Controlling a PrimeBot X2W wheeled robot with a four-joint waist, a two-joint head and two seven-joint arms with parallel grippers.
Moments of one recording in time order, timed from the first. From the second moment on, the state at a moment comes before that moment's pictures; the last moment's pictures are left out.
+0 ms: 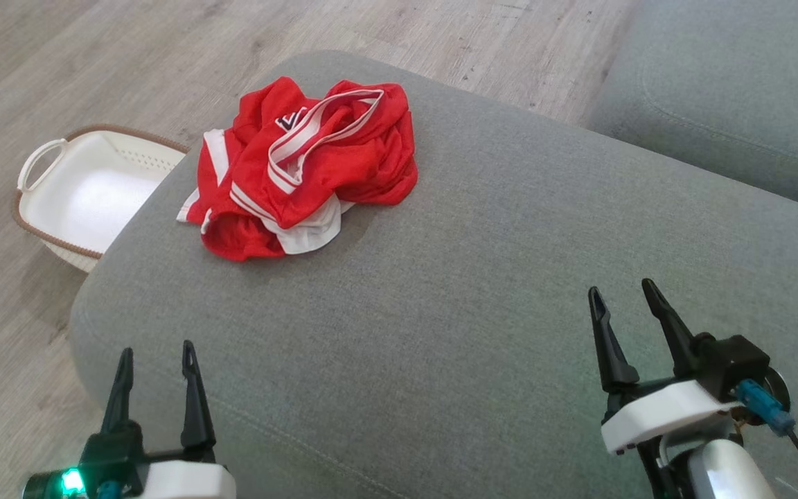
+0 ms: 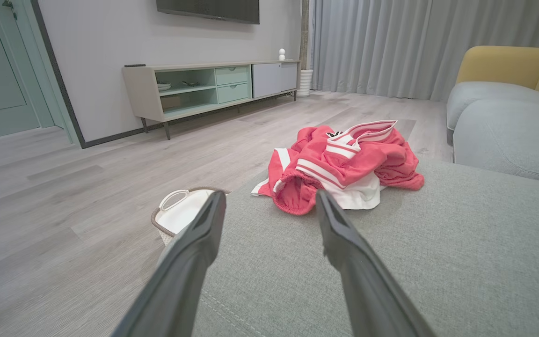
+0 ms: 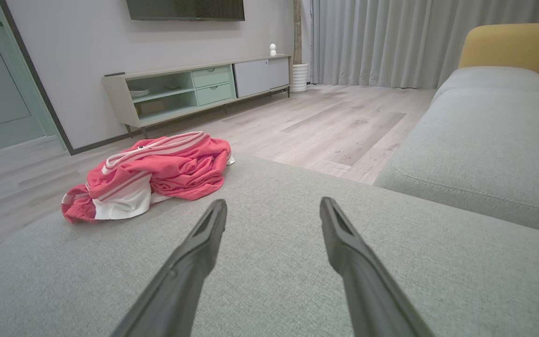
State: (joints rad) left arm 0.09 0.28 -0.32 0.05 -0.34 0.34 -0.18; right arm -0.01 -0.04 0.10 0.18 0.12 0.12 -0.11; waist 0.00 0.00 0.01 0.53
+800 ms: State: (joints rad) left arm -0.50 0.41 -0.18 0.27 -0.61 0.13 0.15; right arm -0.05 -0.04 0.03 0.00 0.01 0.12 -0.02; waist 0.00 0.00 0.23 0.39
